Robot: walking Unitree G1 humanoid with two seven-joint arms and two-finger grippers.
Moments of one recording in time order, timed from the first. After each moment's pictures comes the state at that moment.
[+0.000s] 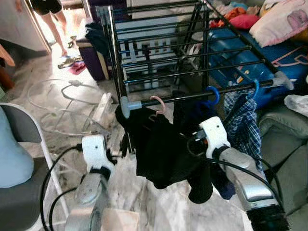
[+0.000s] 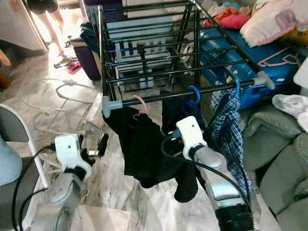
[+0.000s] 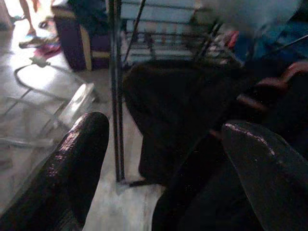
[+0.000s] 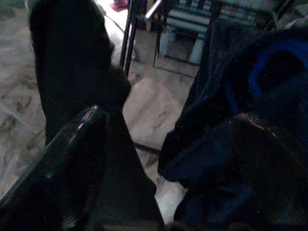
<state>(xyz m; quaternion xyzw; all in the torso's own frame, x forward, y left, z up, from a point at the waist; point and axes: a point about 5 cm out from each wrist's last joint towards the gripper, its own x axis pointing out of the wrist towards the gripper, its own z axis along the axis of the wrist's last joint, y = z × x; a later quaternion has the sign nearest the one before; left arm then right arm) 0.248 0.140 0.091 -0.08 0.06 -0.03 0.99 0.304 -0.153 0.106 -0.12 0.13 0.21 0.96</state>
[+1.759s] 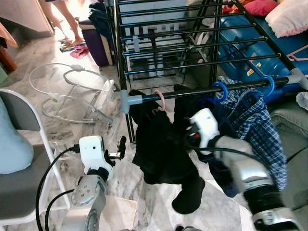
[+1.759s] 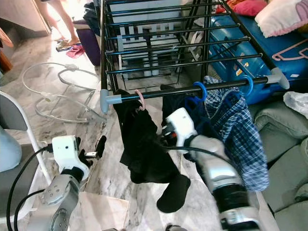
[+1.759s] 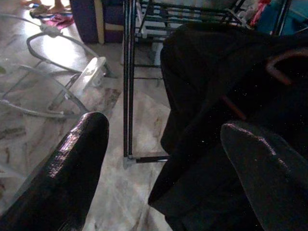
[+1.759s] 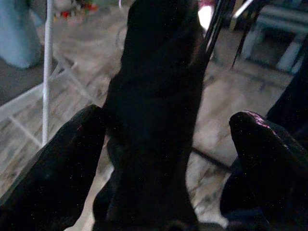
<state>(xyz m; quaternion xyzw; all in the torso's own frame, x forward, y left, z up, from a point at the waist) 0.245 0.142 0.098 -0.09 0.08 -0.02 0.99 0.324 -0.126 0.112 -0.09 0.13 0.36 0.92</state>
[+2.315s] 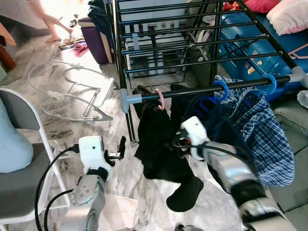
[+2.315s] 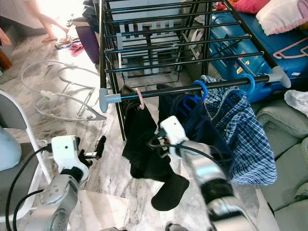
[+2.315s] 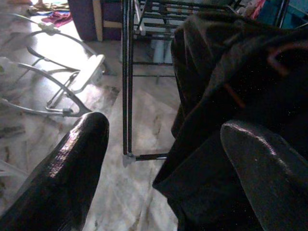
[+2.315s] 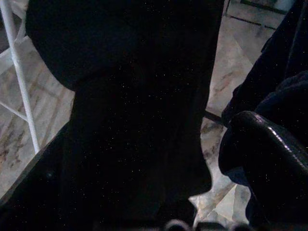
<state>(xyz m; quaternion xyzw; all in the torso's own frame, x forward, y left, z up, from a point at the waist) 0.244 0.141 0.100 -0.08 0.08 -0.03 0.99 0.336 -0.117 0.081 -0.10 0.22 0.30 0.92</state>
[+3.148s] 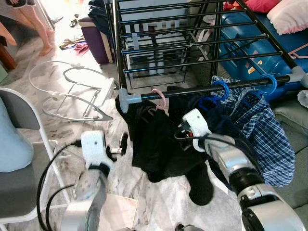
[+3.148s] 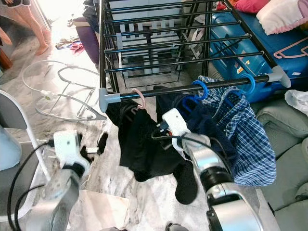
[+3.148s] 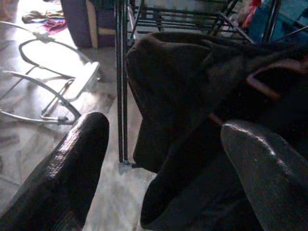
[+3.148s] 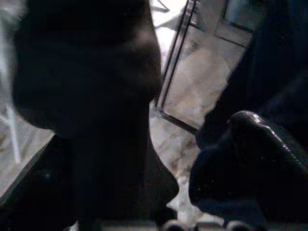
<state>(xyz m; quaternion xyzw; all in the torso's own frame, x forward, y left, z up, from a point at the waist) 0.253 0.138 0.110 -0.08 0.06 -0.04 0.99 0.355 -0.127 0.098 -0.13 0.18 0.32 0.92</state>
